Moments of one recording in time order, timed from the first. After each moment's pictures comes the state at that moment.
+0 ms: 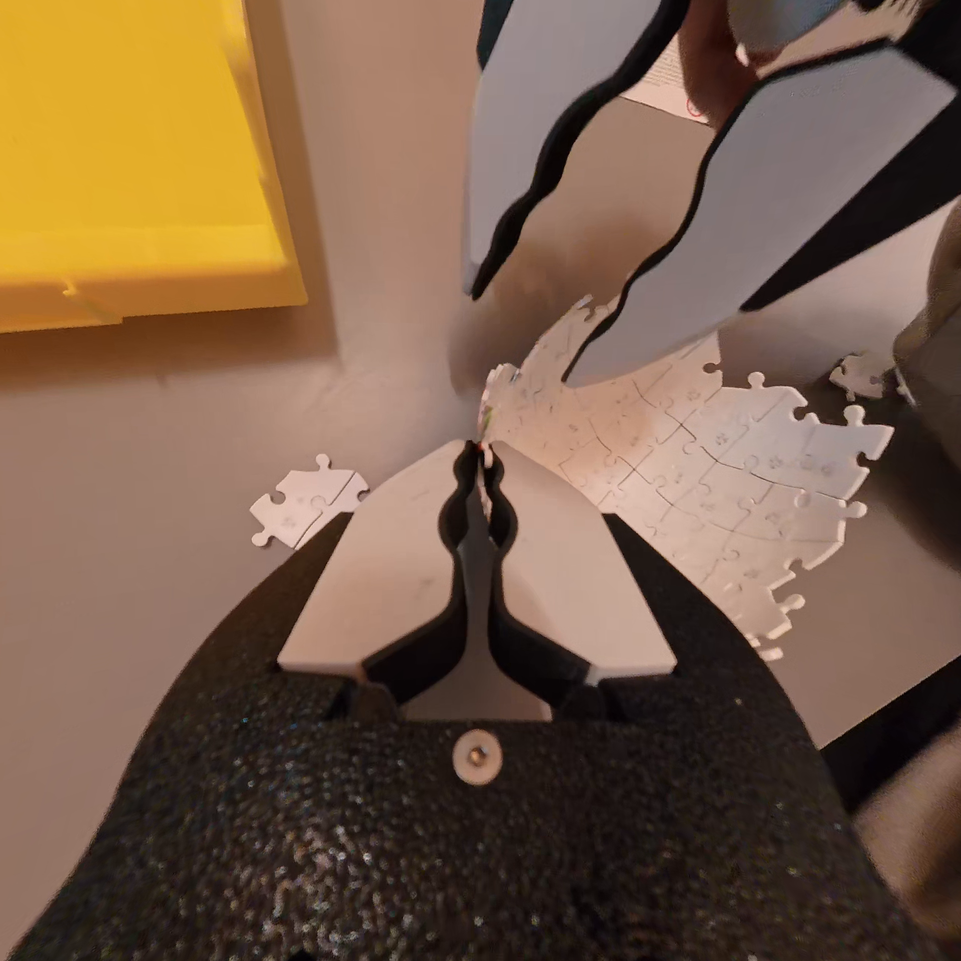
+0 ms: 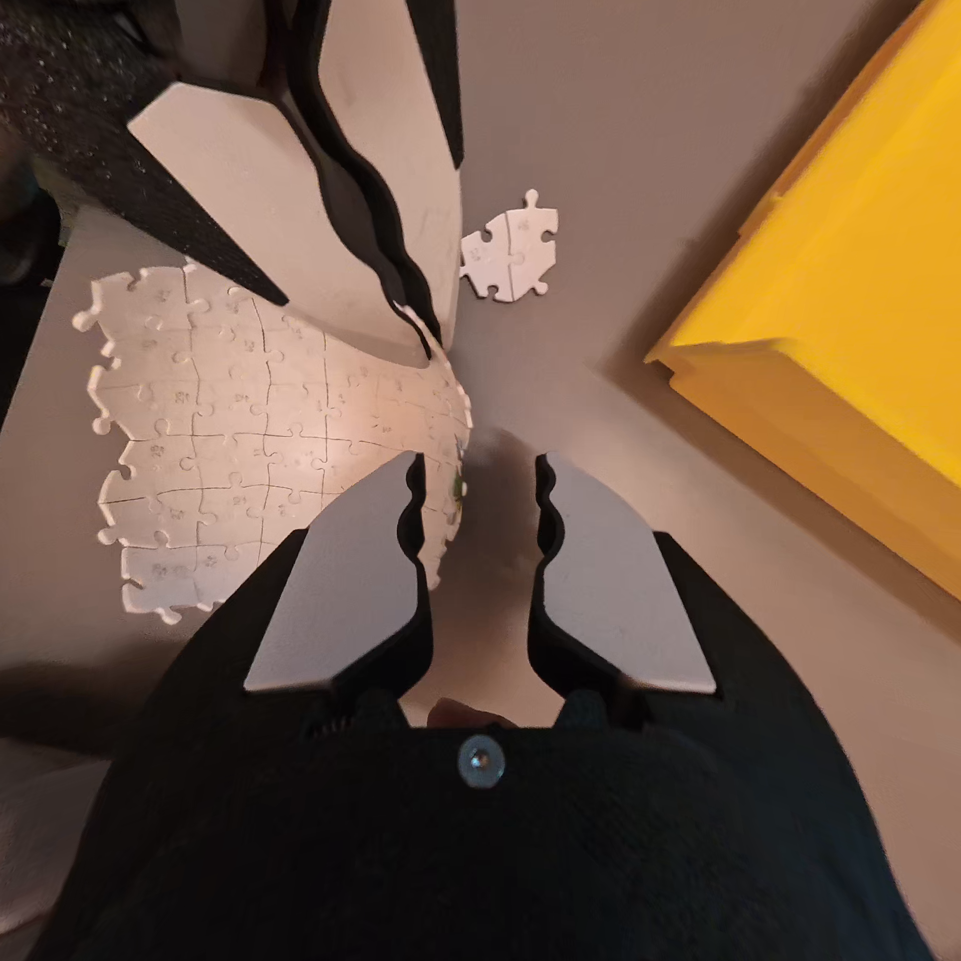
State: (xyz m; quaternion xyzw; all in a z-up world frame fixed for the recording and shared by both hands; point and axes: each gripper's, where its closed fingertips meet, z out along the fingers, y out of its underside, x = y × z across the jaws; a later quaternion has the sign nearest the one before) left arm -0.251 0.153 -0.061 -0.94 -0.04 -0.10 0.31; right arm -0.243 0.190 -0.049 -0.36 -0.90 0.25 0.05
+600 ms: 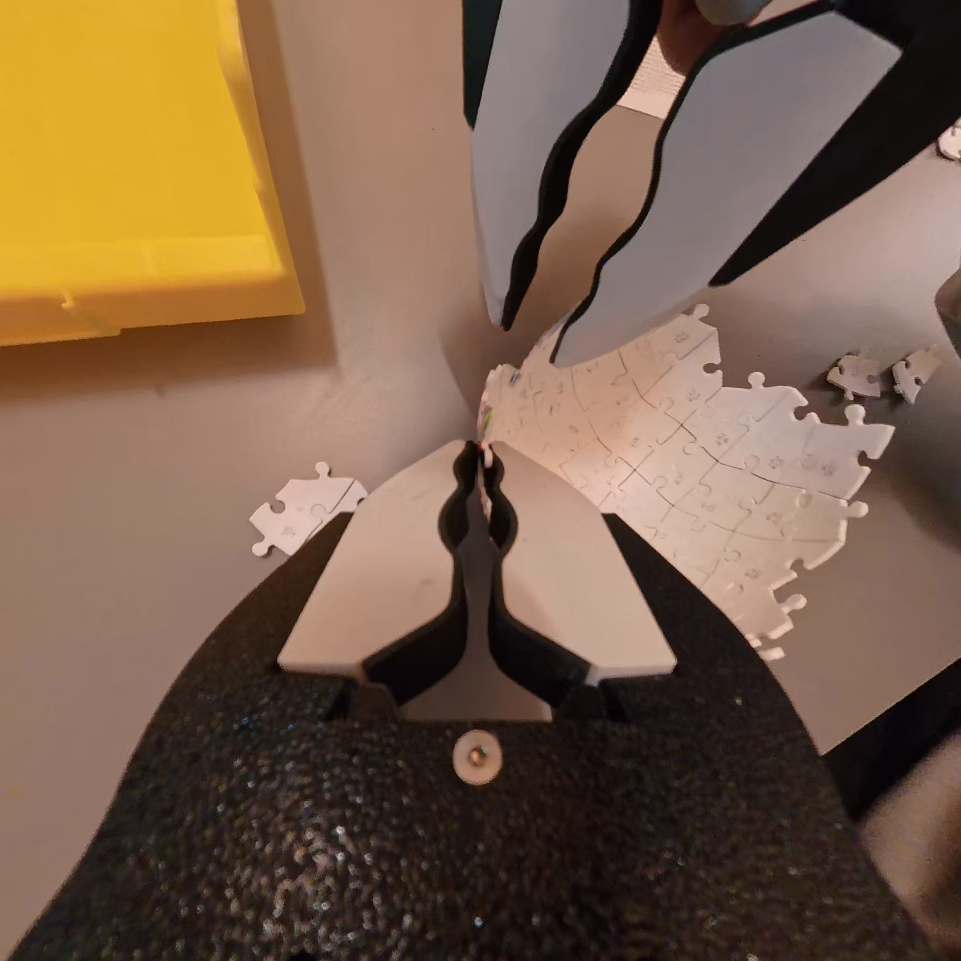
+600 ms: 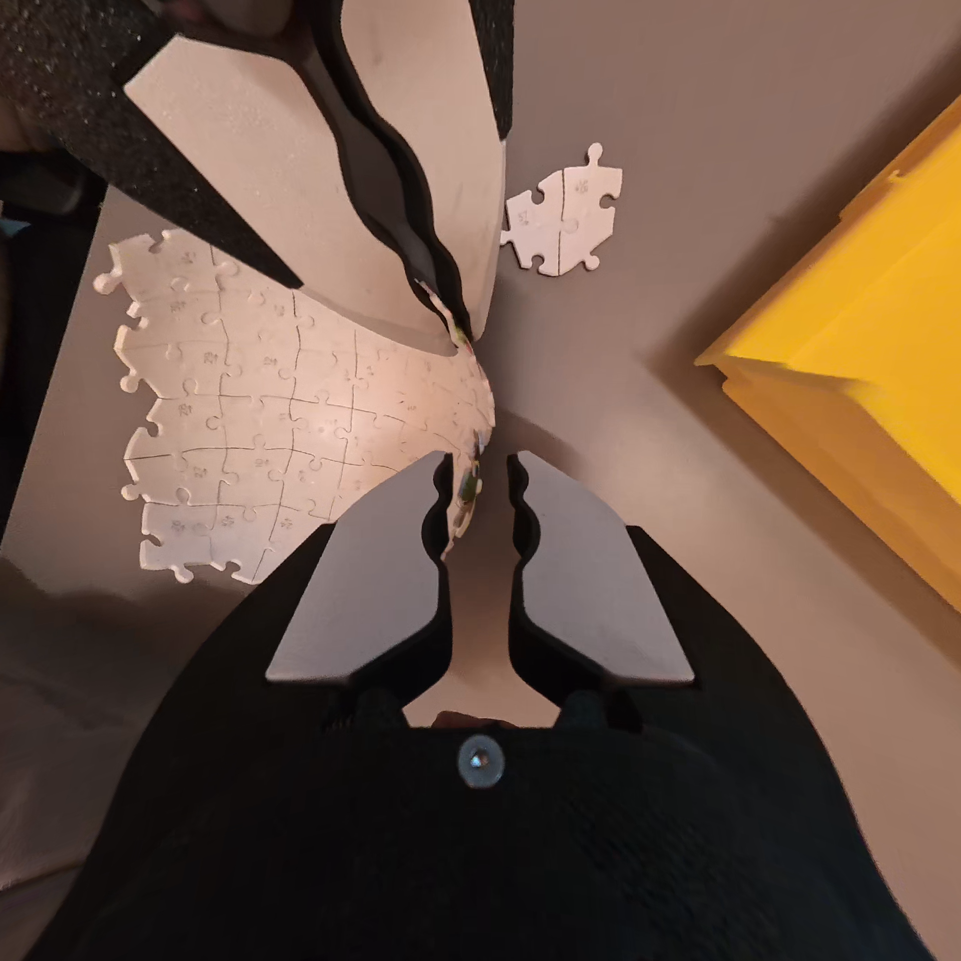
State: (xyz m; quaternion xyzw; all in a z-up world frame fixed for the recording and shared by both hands) left arm -0.251 0.156 -0.062 -0.94 -0.03 -0.11 0.32; right arm -0.235 0.187 -0.056 -0.32 -0.92 0.22 -0.03
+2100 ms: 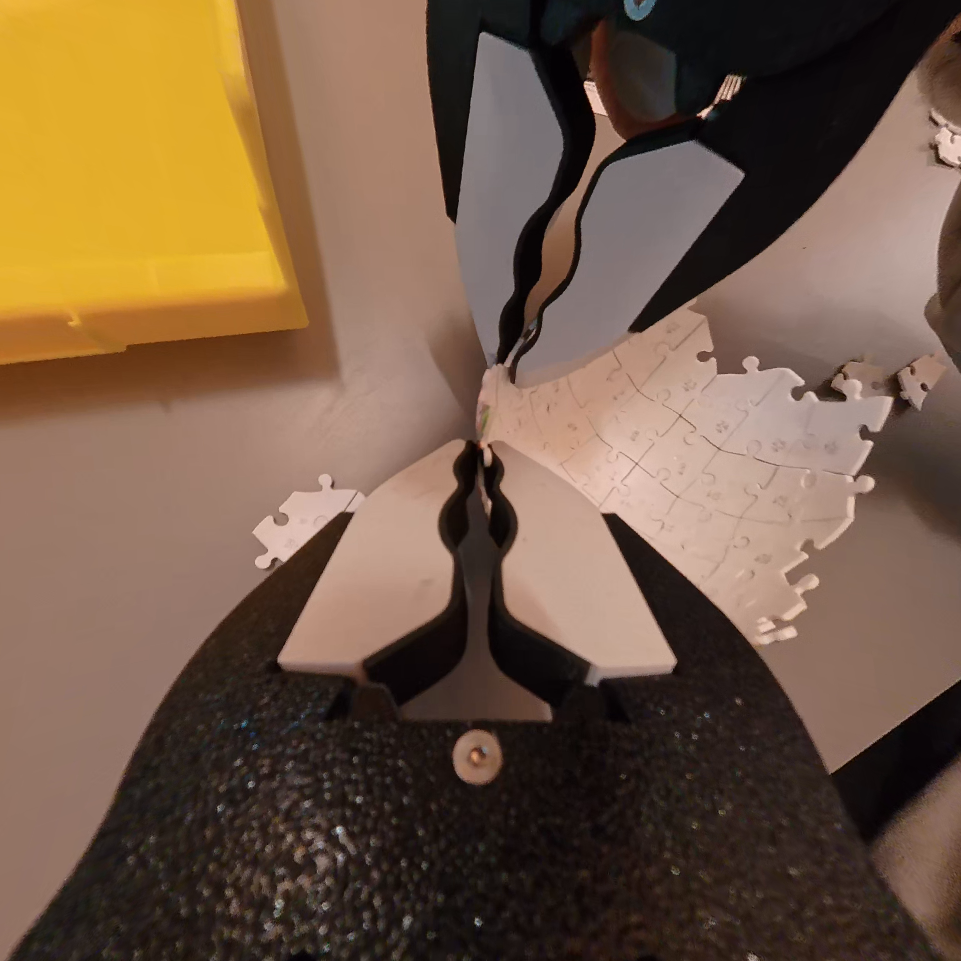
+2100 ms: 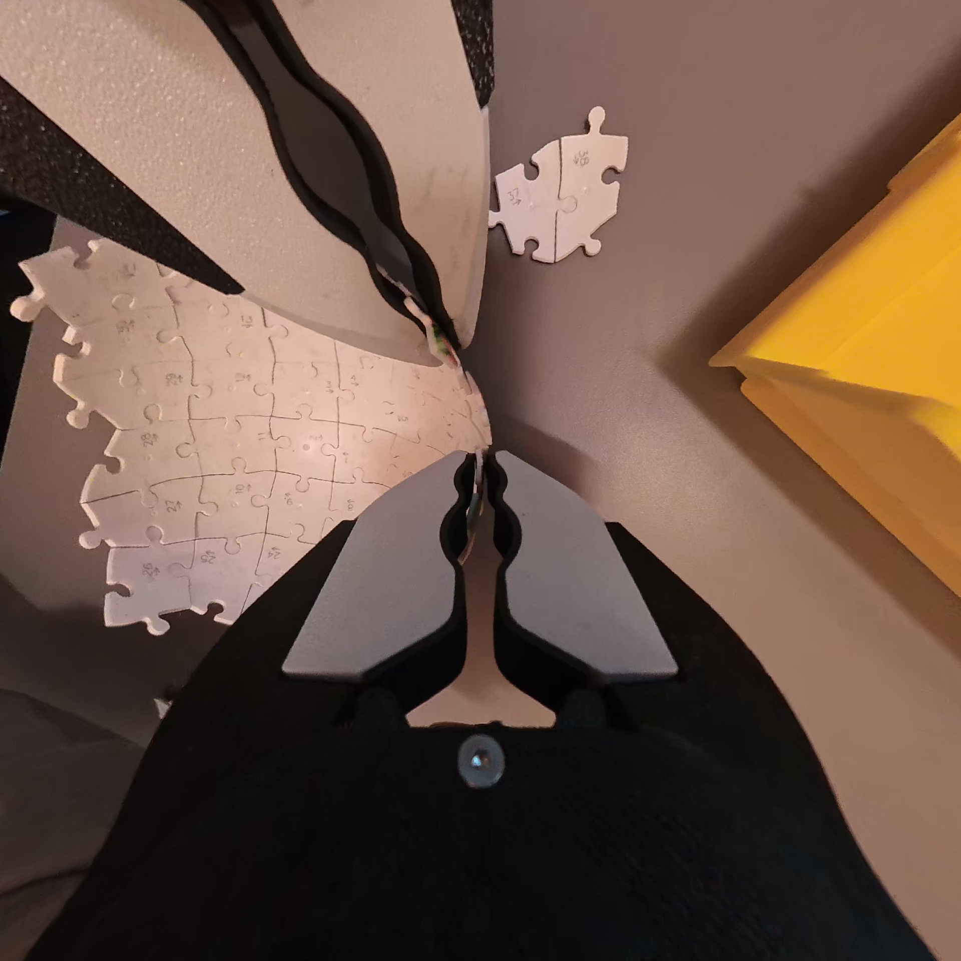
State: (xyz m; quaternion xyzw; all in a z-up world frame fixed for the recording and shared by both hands) left arm -0.251 0.160 -0.062 -0.94 -0.02 -0.10 0.33; right arm -0.238 0.187 -0.075 -0.33 -0.92 0.21 -0.05
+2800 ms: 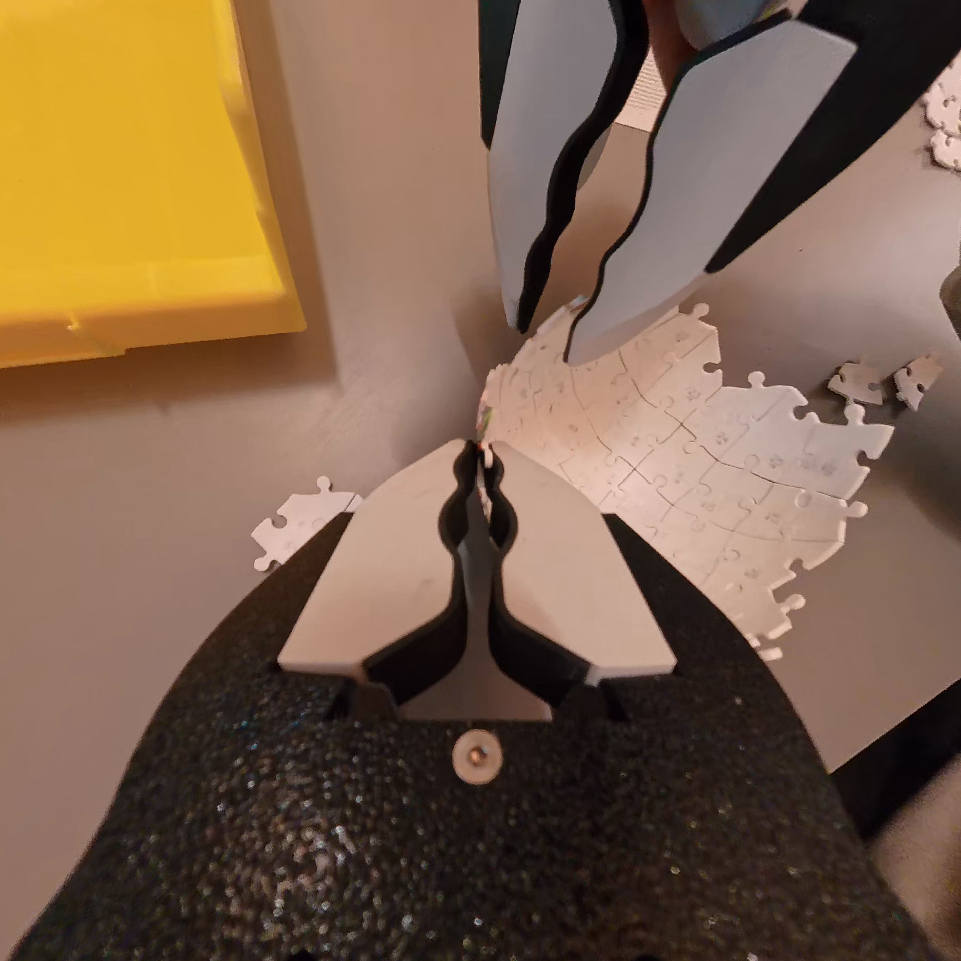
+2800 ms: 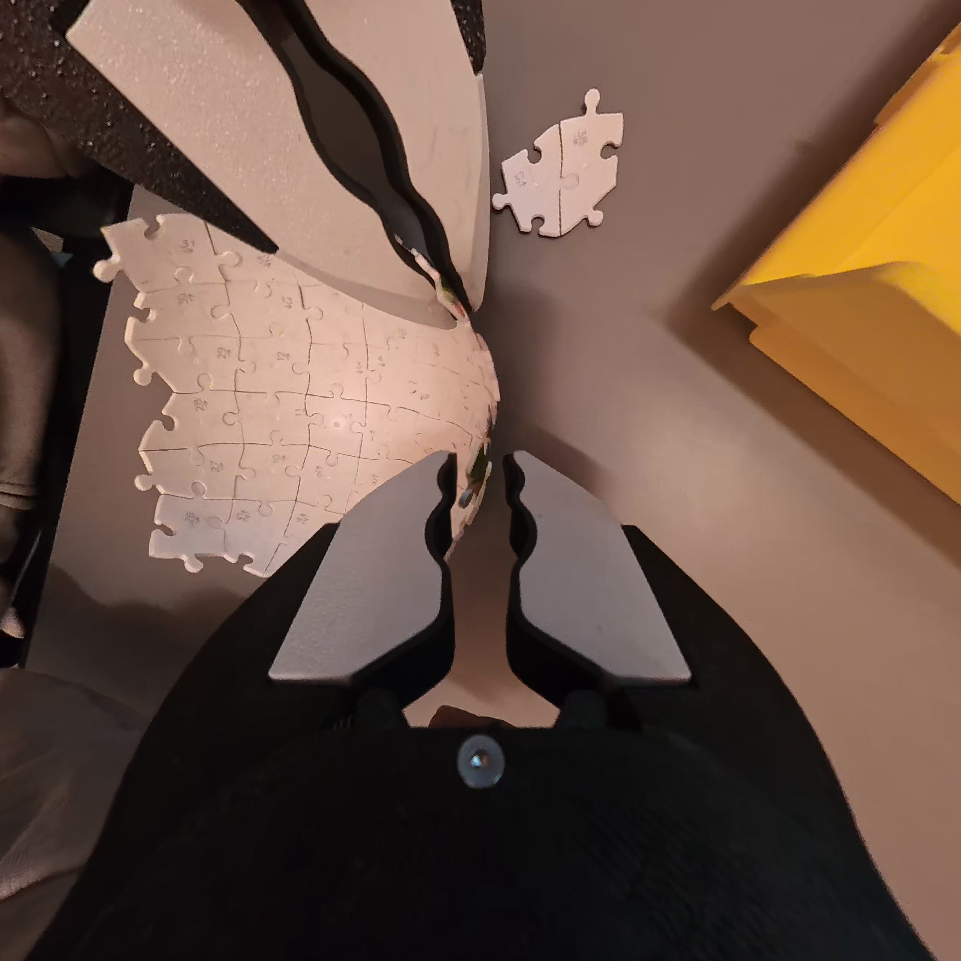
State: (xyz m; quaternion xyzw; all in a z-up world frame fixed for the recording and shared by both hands) left arm -0.251 0.160 -0.061 -0.94 -0.02 -0.10 0.33; right arm -0.227 0.195 -0.062 -0.35 -0.90 0.24 -0.06
